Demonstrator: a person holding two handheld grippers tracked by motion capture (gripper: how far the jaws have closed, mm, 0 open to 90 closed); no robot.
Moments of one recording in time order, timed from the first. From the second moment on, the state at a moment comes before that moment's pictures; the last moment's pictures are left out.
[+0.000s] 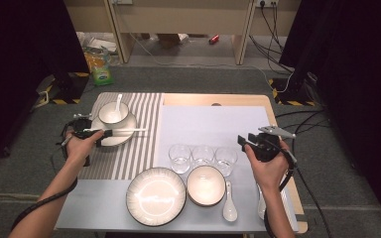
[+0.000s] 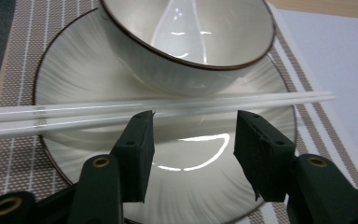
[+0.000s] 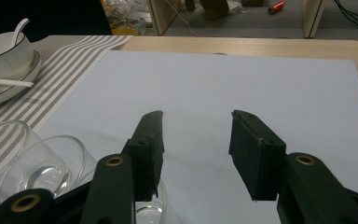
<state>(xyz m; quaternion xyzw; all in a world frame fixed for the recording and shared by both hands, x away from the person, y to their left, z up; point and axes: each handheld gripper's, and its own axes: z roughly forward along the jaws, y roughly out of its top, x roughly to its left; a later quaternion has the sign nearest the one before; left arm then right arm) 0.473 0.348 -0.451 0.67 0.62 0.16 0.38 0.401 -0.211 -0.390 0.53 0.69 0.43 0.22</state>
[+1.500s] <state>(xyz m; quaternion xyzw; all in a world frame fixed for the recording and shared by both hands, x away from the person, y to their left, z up) 0.444 0.213 -0.420 0.74 0.48 0.13 0.45 0.400 -0.219 -0.393 0.54 0.69 0.43 0.22</state>
